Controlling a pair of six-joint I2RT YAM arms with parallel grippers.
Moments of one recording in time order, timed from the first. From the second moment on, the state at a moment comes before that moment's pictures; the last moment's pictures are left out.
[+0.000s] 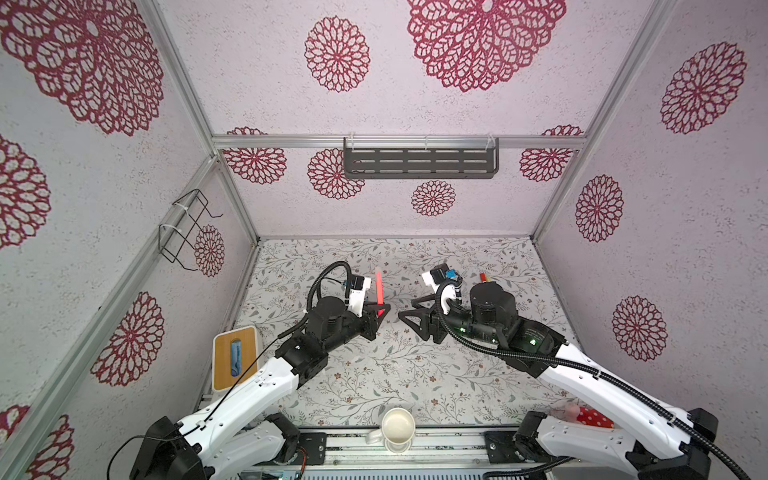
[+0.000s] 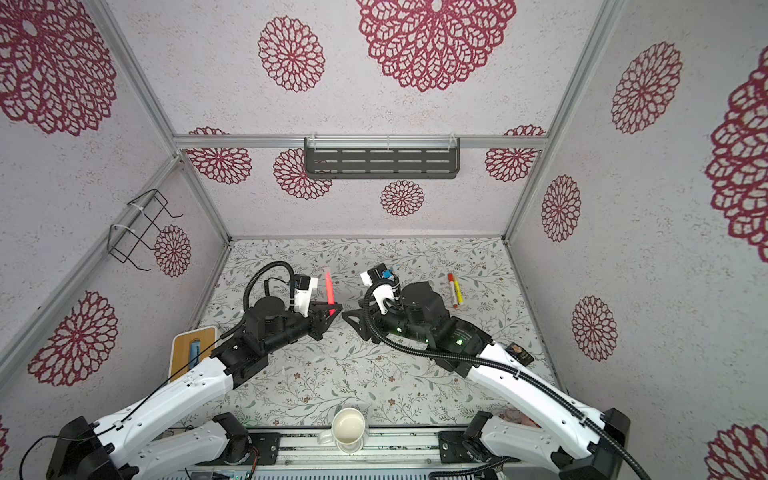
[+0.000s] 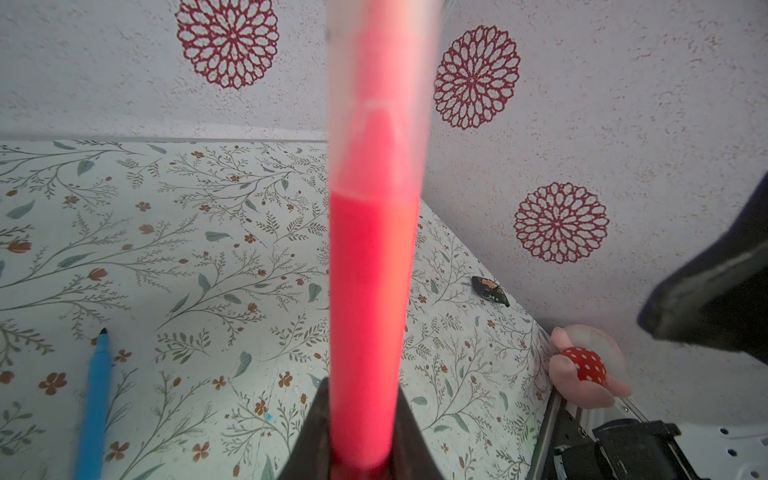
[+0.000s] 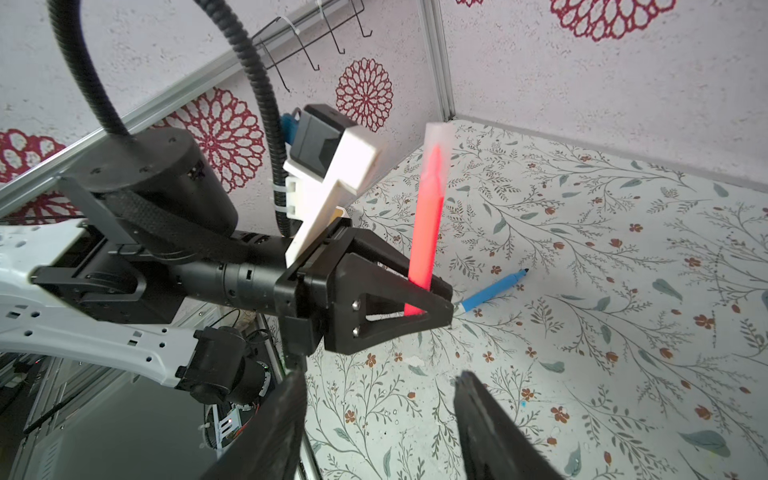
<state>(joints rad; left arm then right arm) -0.68 1.05 0.70 0.07 0.16 -0.40 0.89 1.07 1.08 -0.31 -0.21 0.33</state>
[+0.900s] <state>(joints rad) -0.79 1.05 0.72 0.07 0.11 -0.37 0.87 1.07 1.03 -0.29 -0.21 0.39</state>
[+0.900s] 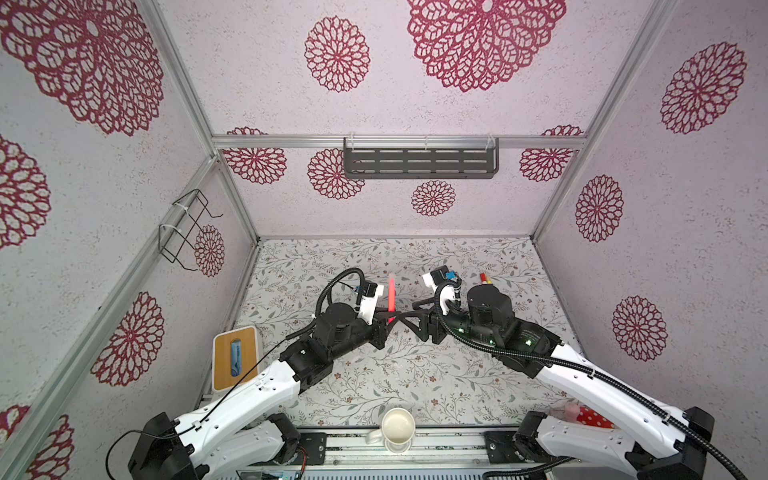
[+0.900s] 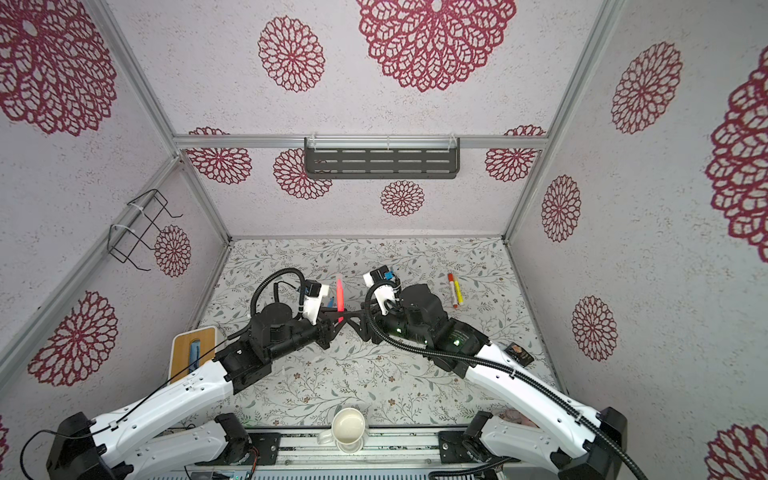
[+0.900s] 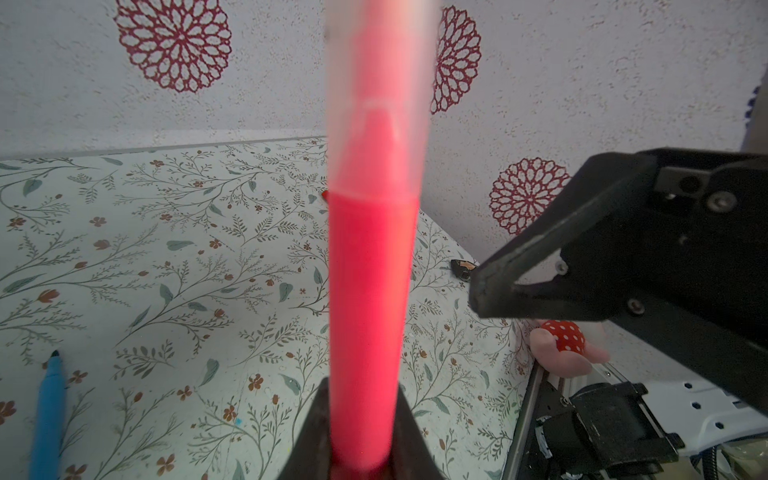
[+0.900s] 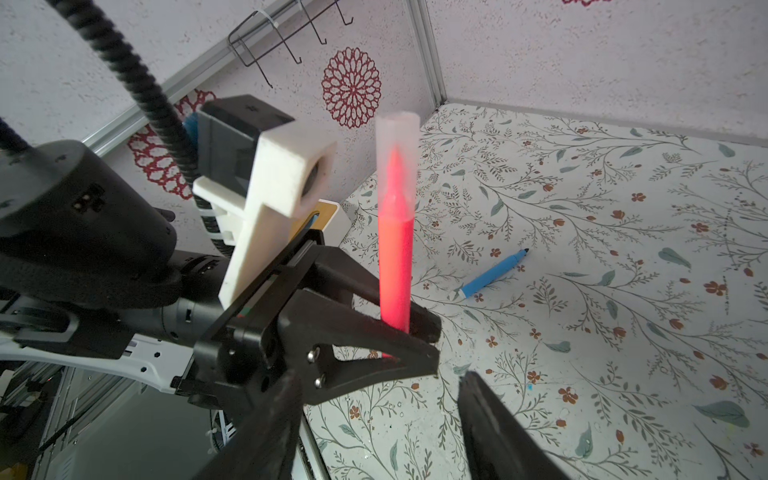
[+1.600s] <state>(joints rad) -0.81 1.05 0.74 0.07 0.09 -0.37 0.87 1.16 1.04 -0.24 -0.24 0.39</state>
